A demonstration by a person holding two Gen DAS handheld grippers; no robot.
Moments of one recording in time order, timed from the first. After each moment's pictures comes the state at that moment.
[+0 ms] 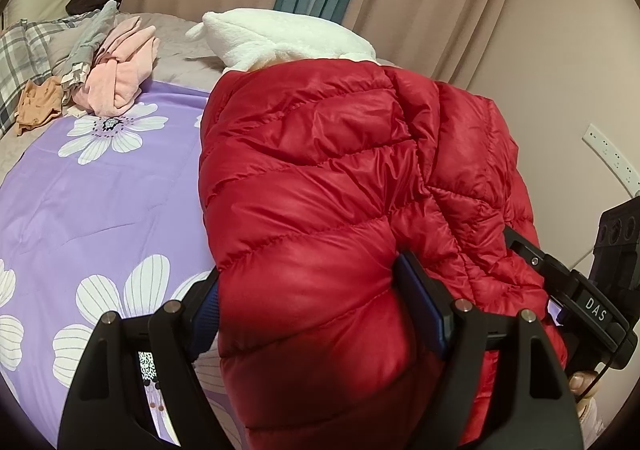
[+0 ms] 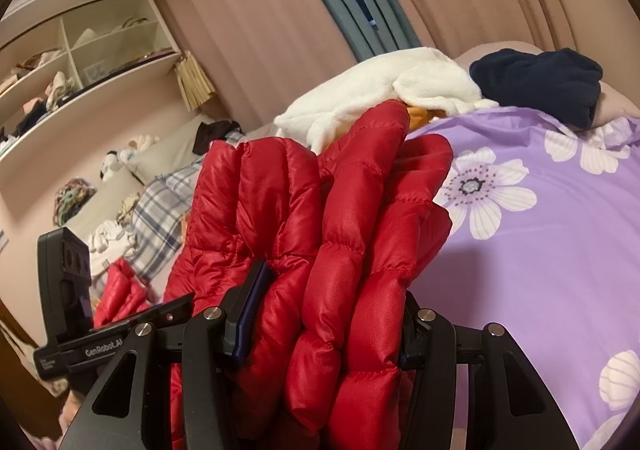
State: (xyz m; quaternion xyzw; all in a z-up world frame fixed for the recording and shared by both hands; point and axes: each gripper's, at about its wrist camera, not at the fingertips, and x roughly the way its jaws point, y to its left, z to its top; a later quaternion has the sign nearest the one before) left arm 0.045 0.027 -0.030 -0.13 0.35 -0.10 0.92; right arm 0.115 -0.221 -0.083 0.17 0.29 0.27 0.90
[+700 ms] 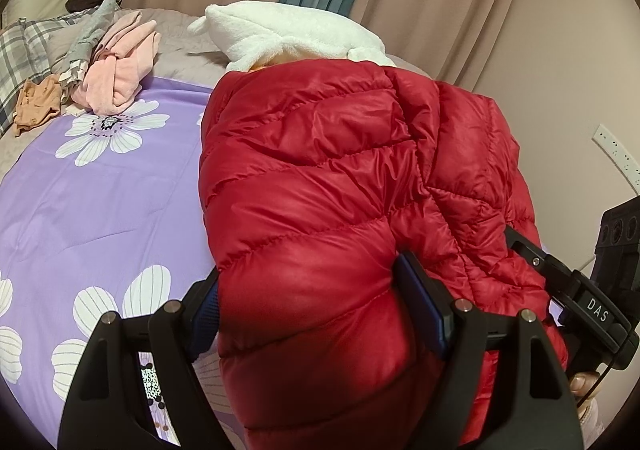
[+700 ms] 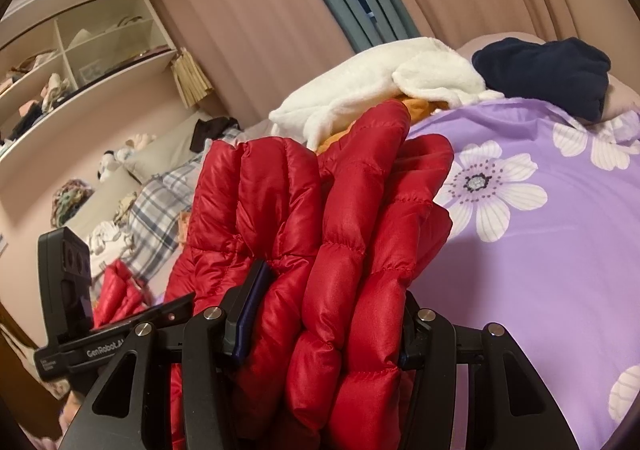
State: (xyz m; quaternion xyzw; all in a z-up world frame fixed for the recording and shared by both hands) left arm 0.059 0.031 -0.036 -0.13 0.35 -0.10 0.92; right arm 0.115 -0.214 -0.087 0.17 0.29 0.26 0.90
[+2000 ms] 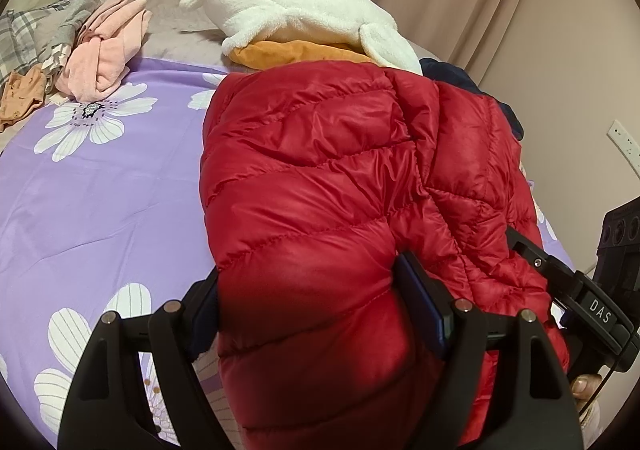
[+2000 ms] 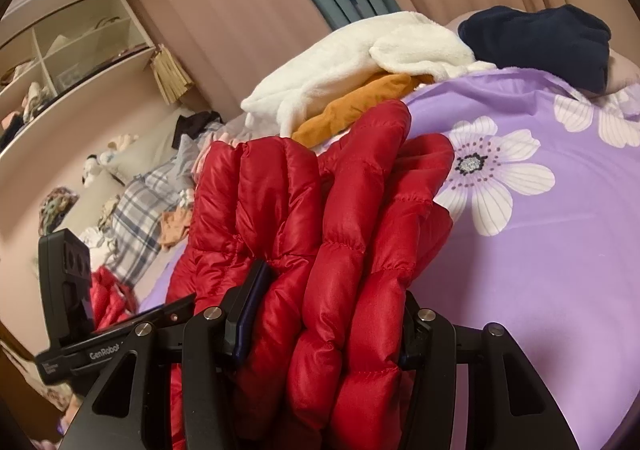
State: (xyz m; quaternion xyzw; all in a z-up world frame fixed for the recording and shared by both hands) left arm 0.115 0.030 -0.067 -0.12 0.38 -0.10 0.91; right arm 0.116 -0.203 -0.086 0.19 0.32 0.25 0.89
